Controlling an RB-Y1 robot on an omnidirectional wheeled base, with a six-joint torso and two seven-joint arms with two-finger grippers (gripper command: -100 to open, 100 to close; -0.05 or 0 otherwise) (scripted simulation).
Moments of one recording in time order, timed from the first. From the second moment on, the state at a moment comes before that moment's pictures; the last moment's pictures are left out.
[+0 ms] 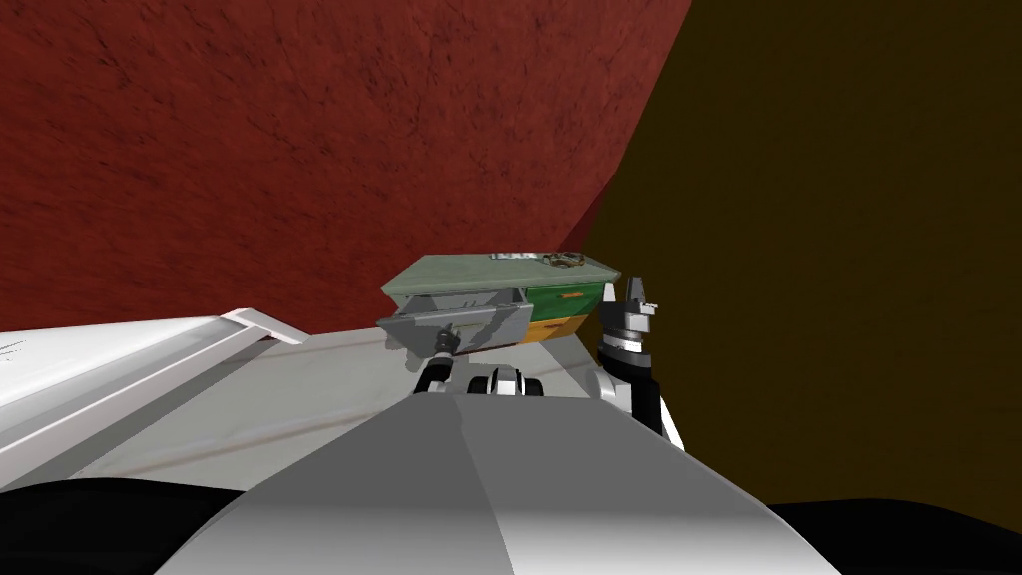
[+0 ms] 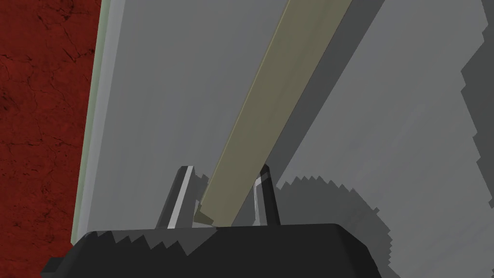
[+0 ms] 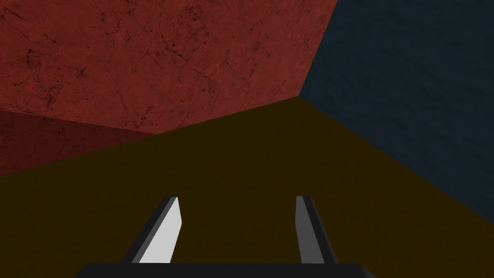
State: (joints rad) left arm 0.48 0.00 -0.02 -1.73 0.13 -0.25 0.30; right arm 0.50 -0.03 -0.06 -2.38 -0.02 -0.47 -0.06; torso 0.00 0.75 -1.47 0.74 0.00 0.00
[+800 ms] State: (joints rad) left arm 0.58 0.01 -0.03 -1.90 0.13 -0.16 0.32; right arm 0.50 -0.03 -0.06 -2.38 -0.02 -0.47 -0.06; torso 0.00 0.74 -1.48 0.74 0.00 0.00
